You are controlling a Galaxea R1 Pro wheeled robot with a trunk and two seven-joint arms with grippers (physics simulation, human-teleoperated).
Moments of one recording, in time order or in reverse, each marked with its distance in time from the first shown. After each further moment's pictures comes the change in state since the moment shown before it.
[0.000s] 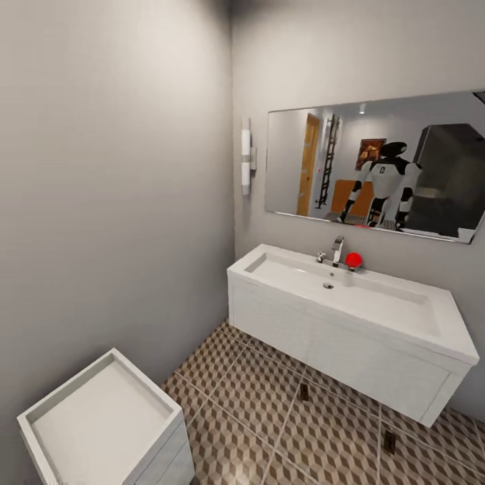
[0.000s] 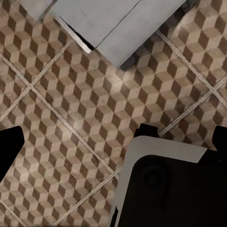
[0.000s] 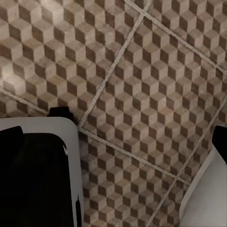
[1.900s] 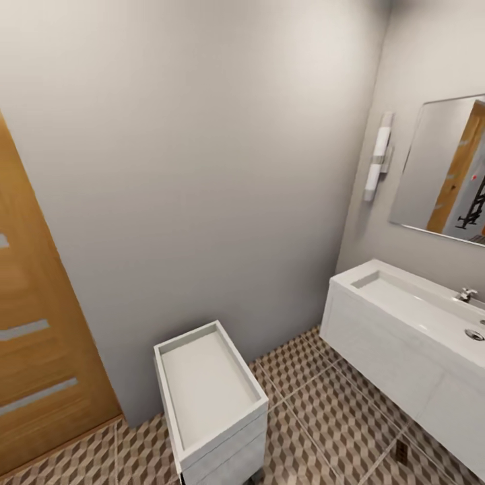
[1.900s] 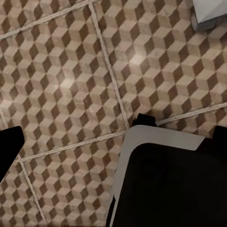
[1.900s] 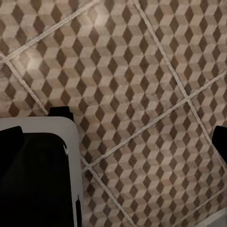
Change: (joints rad) left arm 0.024 -0.013 0.000 0.001 -0.001 0.001 -0.001; right arm 0.000 0.001 0.000 0.000 0.000 0.001 0.000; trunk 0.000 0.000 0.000
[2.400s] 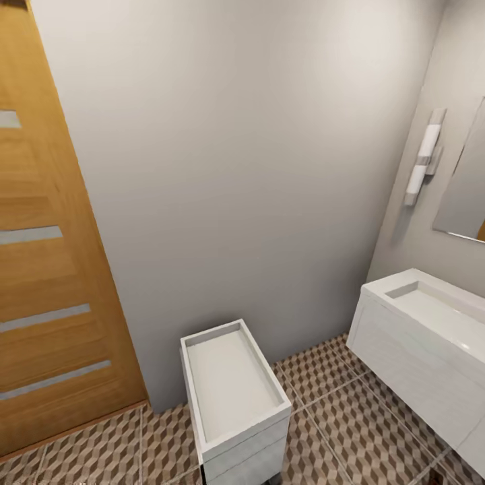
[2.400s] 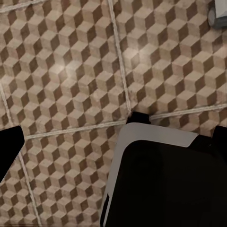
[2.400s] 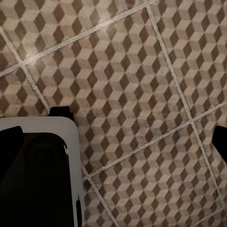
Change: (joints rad) left arm 0.003 -0.016 0.000 0.000 0.000 0.000 0.000; right arm 0.000 0.001 0.000 0.000 0.000 0.000 0.000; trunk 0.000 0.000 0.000
